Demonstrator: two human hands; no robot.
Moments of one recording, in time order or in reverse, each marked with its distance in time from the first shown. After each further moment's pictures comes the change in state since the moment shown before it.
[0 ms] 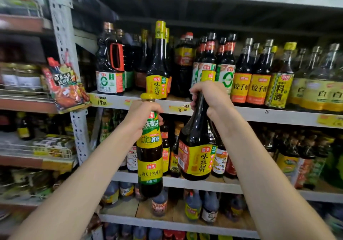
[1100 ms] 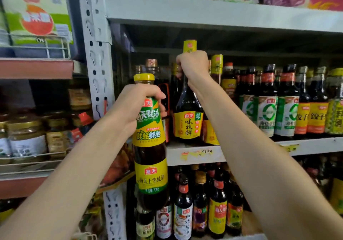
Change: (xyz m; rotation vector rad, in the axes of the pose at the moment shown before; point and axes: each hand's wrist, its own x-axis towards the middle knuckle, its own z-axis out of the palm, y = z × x) left_hand 0.148 0.117 -0.198 -0.082 -0.303 0.192; right_hand 0.189 -0.076 0.270 -0.196 0.382 -0.408
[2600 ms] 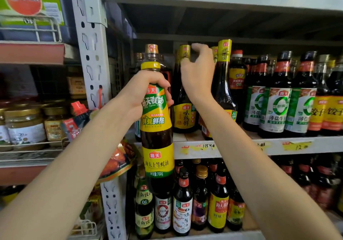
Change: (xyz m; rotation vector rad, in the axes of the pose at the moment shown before) left_hand 0.041 -0.018 0.005 -0.040 -0.132 -0.030; right_hand -0.042 0.039 -0.009 -0.147 0.113 -0.406
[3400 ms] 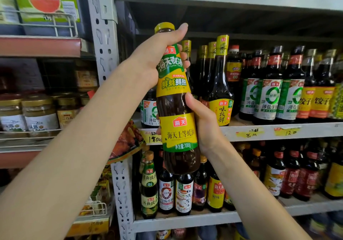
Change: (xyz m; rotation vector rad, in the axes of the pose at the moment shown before) left_hand -0.022 0.057 0.026 -0.102 -0.016 0.026; right_hand -0.133 -0.008 -0.068 1.004 -0.762 0.633
